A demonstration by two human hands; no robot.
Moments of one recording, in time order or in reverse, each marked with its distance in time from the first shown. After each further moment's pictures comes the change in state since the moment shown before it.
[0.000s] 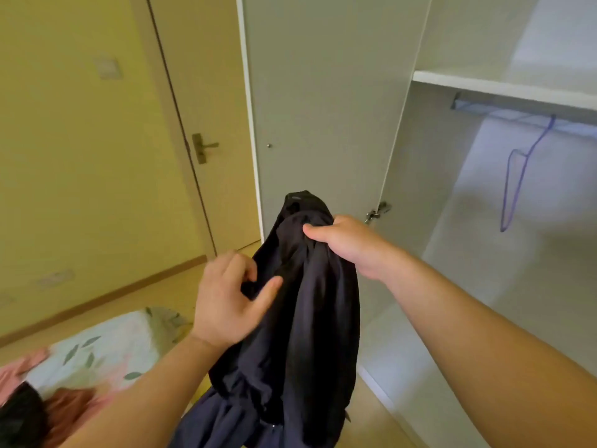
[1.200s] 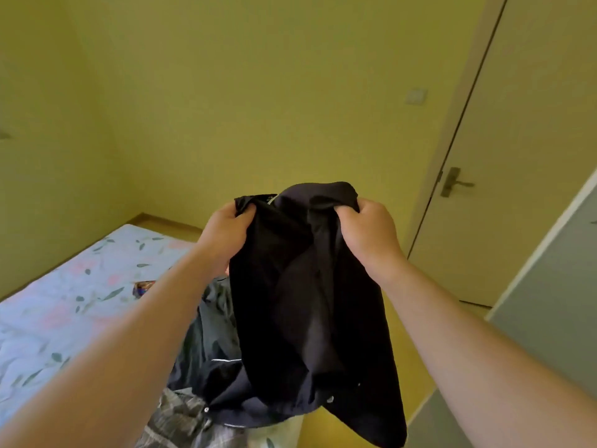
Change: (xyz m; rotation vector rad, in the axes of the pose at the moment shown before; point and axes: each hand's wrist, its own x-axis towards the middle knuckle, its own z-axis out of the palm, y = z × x) left_hand -0.061 -0.053 -0.286 -0.228 0.597 -1.120; right_hand -0.002 -0.153 0.257 0.023 -0.306 -0.605
